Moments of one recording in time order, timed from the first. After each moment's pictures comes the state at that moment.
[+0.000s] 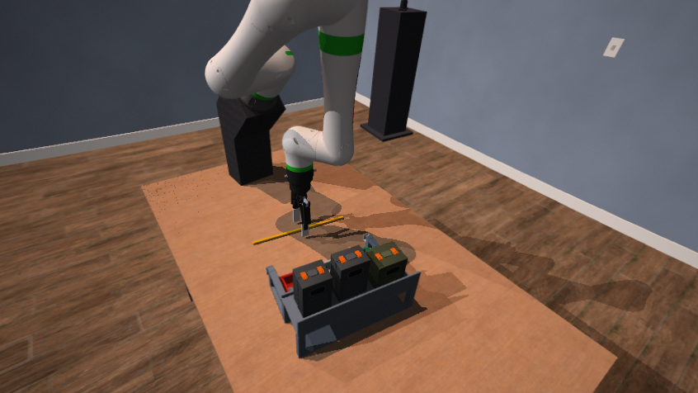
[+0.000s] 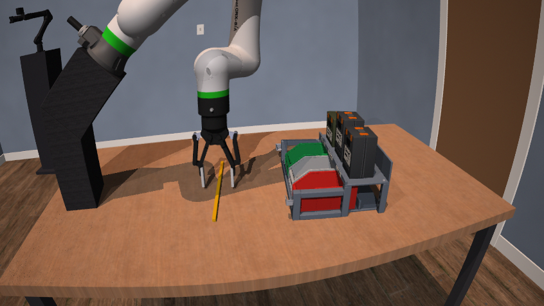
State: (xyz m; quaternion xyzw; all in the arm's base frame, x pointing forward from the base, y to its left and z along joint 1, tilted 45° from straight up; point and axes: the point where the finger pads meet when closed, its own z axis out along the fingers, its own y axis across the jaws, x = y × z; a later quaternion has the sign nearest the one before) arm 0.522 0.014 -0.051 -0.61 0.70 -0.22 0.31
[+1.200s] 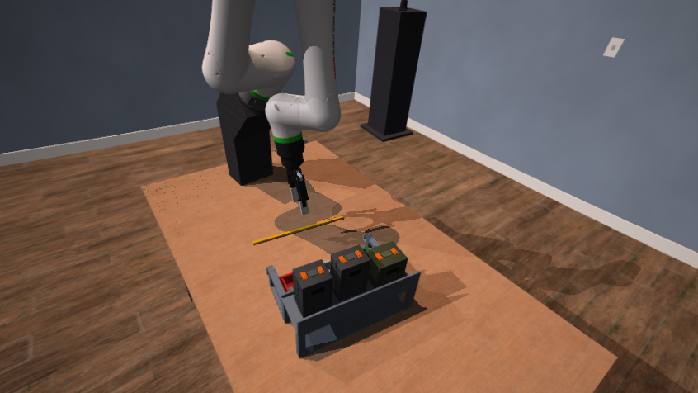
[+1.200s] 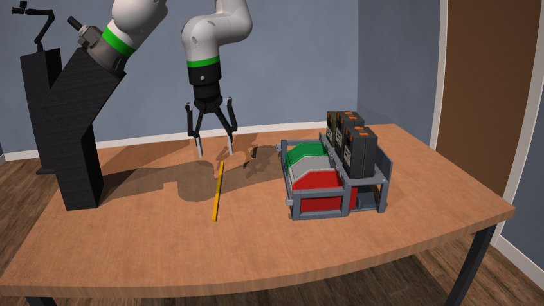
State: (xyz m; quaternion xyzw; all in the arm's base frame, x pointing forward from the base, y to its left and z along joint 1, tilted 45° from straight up) arm 0.449 0.005 0.021 -0.61 0.67 -0.21 0.37
